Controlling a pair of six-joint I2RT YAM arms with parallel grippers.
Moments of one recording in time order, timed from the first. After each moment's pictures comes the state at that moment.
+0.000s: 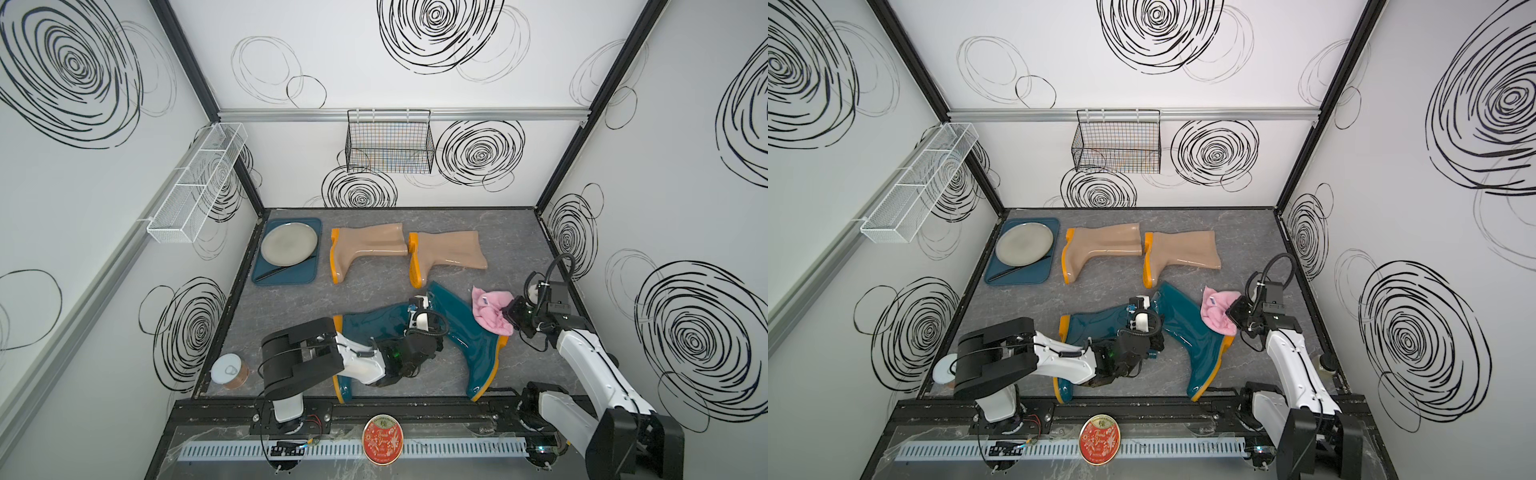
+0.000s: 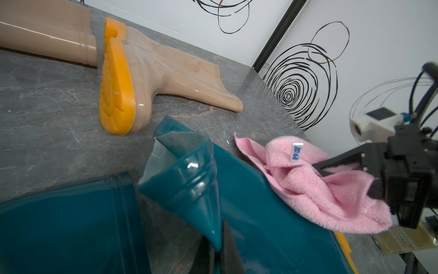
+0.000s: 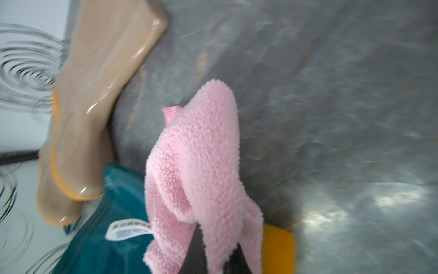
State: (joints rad) left arm -1.22 1.78 0.68 0.73 -0.61 -0.76; right arm 0.01 0.95 0.55 -0.51 -0.32 0.67
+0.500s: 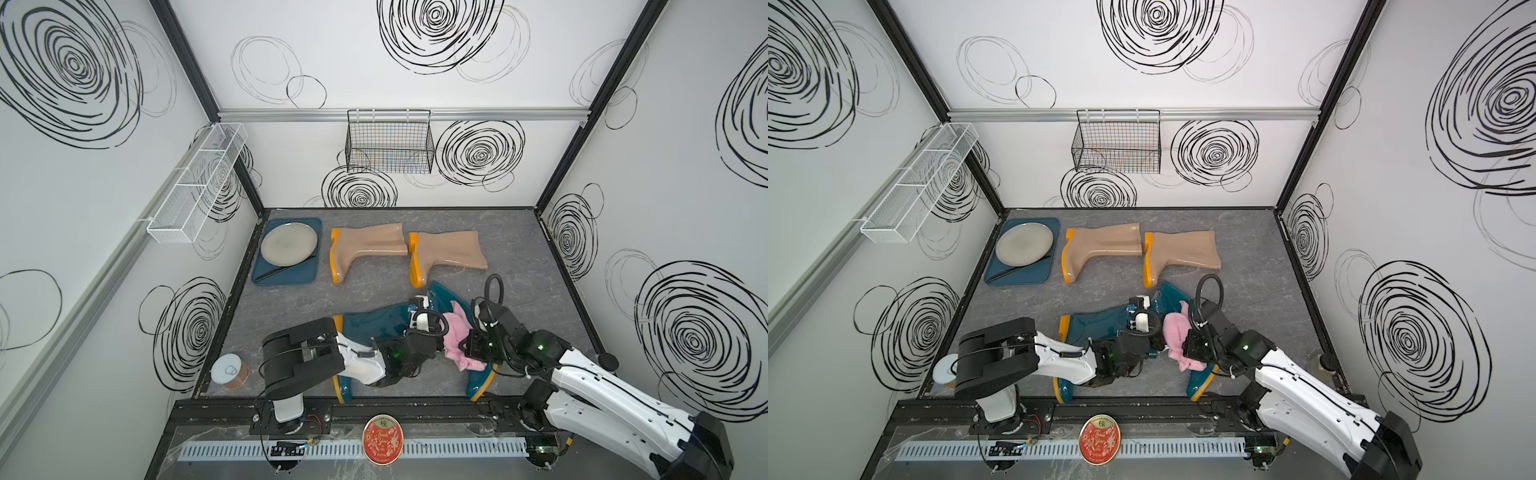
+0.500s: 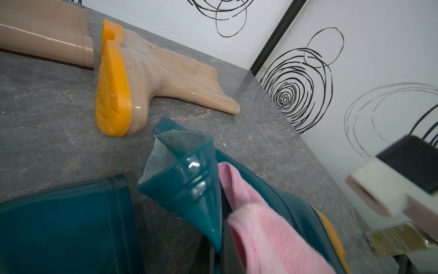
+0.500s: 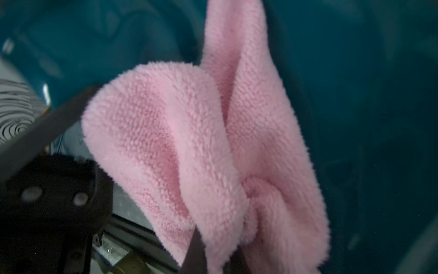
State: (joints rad) left arm -1.22 1.78 0.68 0.75 -0.61 -0.76; right arm 0.88 0.79 0.51 -0.69 -0.10 0.94
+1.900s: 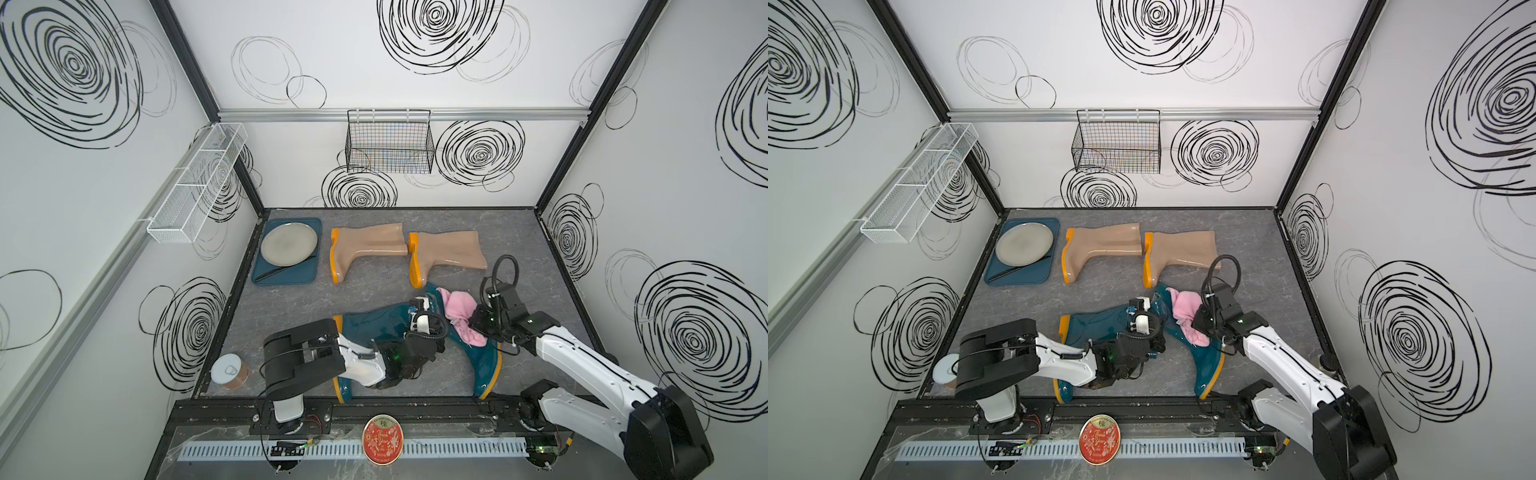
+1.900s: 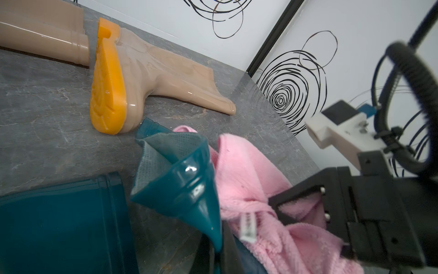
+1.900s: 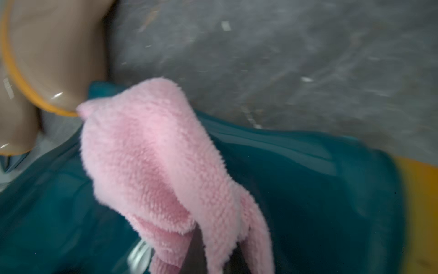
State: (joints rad) left arm -1.23 1.79 0.68 0.78 -0.61 -0.76; right arm 0.40 0.98 0.50 -0.54 -0.03 0.83
